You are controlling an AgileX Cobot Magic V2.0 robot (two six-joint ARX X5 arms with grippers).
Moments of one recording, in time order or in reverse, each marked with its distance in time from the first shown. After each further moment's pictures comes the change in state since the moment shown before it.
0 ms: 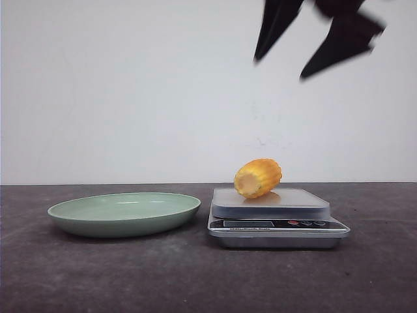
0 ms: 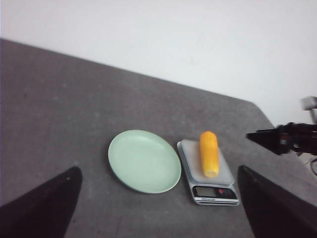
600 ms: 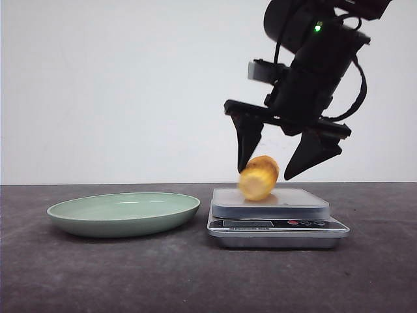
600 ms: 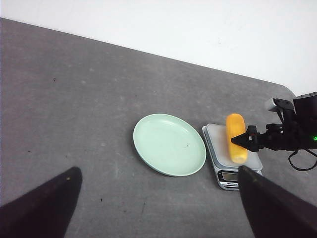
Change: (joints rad) left arm 0.079 -0.006 0.000 -0.075 0.022 0.070; right arm 0.009 0.314 0.000 0.111 0.065 0.113
